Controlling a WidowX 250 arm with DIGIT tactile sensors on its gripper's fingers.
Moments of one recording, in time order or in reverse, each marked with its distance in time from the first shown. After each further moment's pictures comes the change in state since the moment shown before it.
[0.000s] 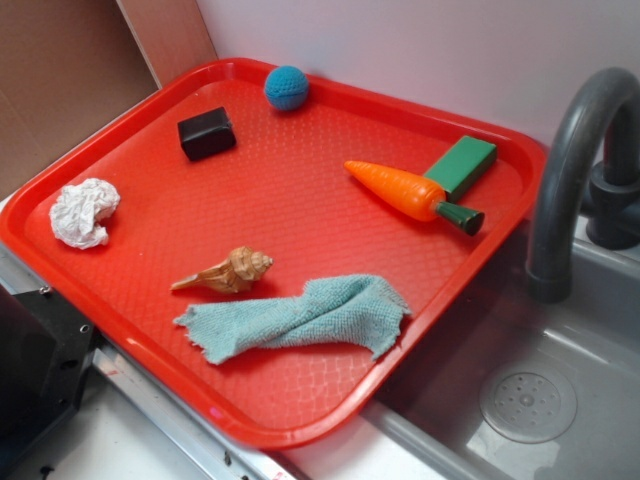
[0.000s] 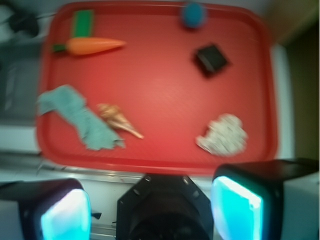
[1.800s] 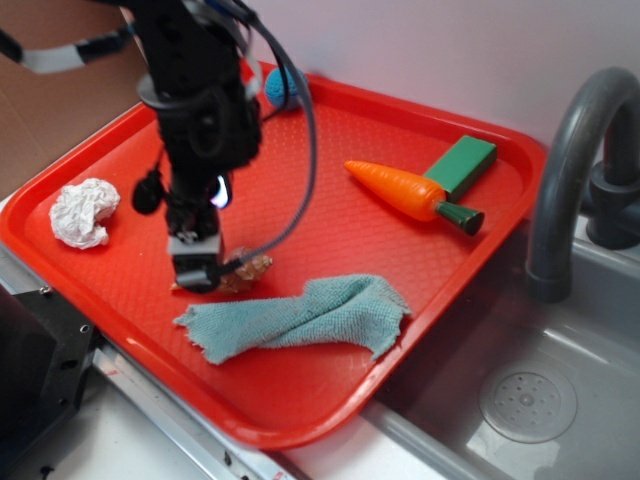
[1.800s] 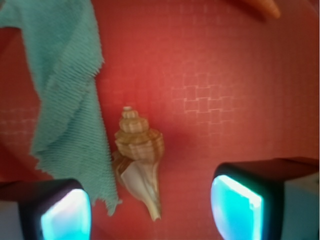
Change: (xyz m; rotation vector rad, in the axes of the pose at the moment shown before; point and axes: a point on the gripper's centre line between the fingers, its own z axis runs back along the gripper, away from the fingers) arm 0.047 -0.037 -0.176 0.096 0.266 -0.571
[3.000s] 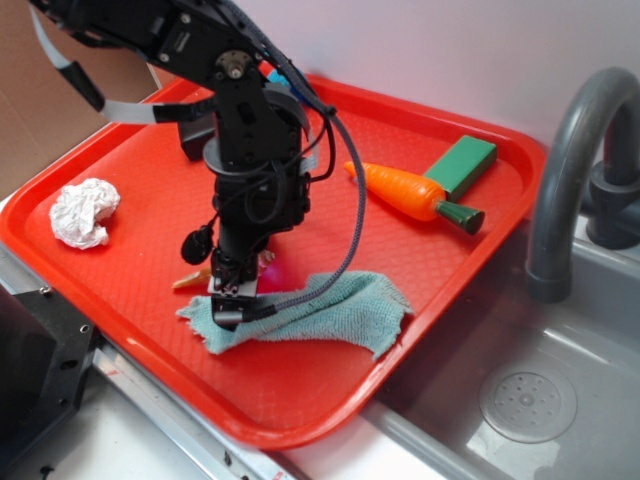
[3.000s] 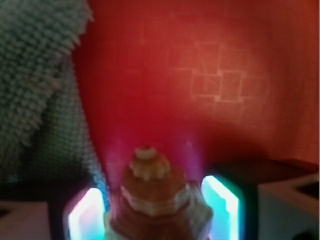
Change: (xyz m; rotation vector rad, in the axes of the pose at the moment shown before) arm 0.014 -0.006 -0.034 -0.016 0.080 -0.076
